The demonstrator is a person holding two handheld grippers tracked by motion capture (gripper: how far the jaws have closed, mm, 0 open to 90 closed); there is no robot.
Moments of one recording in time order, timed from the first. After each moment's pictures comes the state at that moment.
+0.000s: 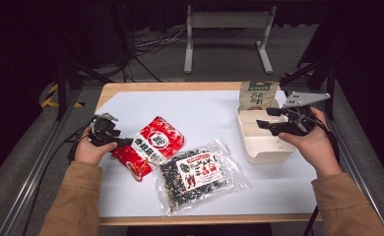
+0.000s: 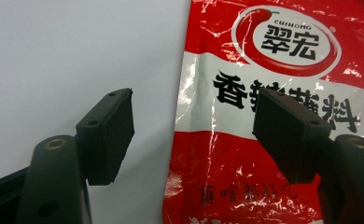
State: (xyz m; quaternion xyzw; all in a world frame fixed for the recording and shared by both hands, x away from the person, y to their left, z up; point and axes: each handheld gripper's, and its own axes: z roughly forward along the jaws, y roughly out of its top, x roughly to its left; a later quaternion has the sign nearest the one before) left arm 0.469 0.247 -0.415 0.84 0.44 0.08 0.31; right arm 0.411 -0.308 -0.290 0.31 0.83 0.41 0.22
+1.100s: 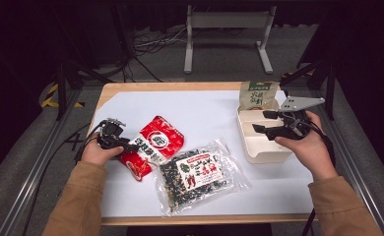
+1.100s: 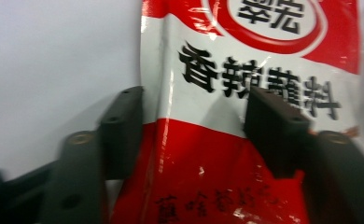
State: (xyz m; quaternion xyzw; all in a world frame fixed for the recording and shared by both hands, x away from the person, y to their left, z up) left arm 0.469 0.232 -0.433 0.84 0.44 -0.01 0.31; right arm 0.406 -0.298 -0.298 0.30 0.83 0.41 0.22
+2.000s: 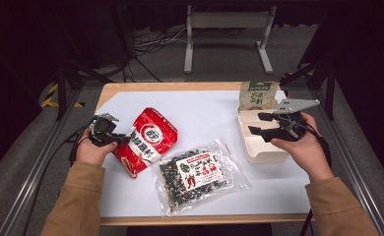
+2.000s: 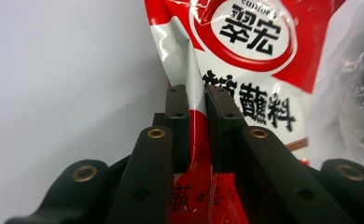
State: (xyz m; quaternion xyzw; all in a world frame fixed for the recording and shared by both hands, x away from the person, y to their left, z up) left arm 0.450 0.240 -0.392 0.83 0.45 0.08 0.32; right arm 0.404 -0.288 -0.302 0.29 0.84 0.42 0.21
